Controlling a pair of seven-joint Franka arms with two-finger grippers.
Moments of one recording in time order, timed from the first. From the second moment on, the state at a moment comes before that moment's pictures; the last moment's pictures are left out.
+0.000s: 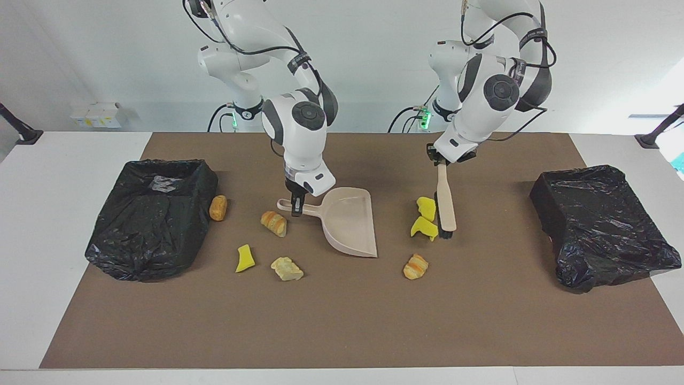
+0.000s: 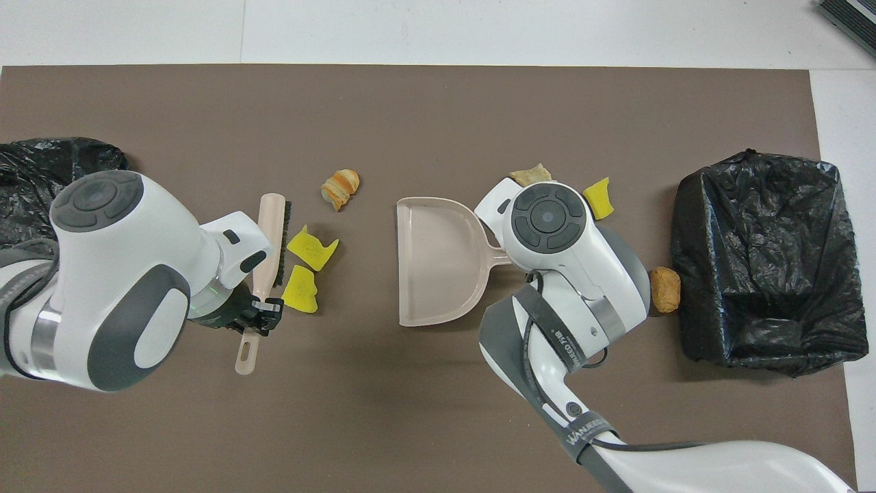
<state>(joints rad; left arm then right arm) -0.23 -0.04 -0.09 -2.02 -0.12 1.70 -0.19 0.40 0.27 0.06 -1.86 -0.21 2.07 -0.99</state>
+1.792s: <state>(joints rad) -0.60 -0.04 -0.12 -2.28 -0.42 2.18 -0.48 0.40 0.27 0.06 -1.86 -0.21 2.02 -0.97</state>
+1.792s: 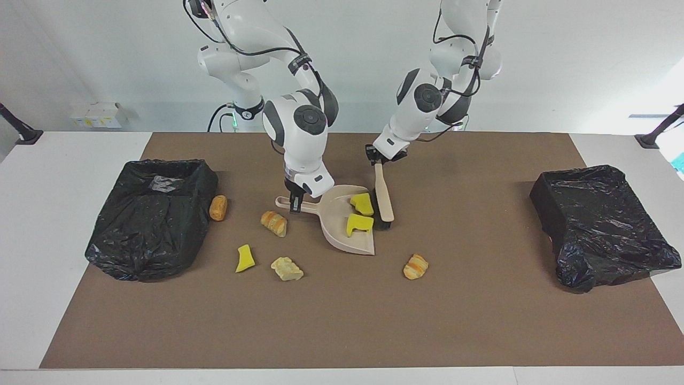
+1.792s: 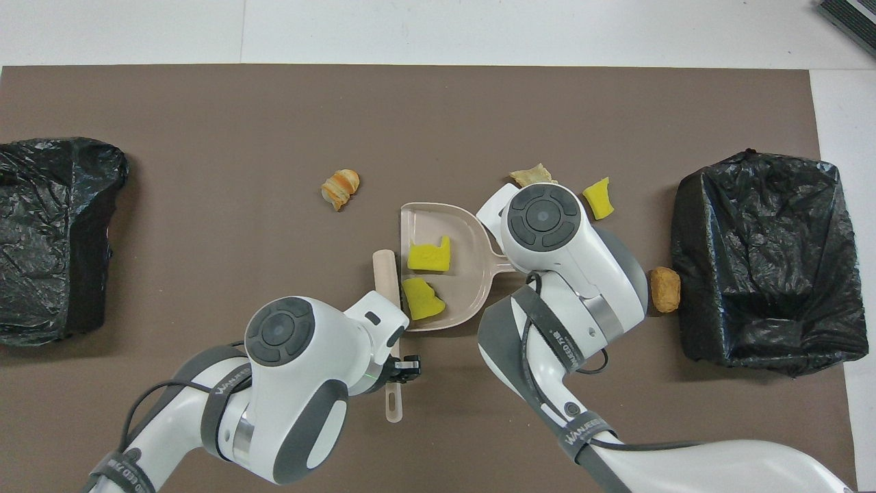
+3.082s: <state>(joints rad) -0.34 0.12 -0.08 -1.96 -0.03 1.94 -0.09 0.40 0.27 0.06 -1.86 -0.21 2.02 -0.96</state>
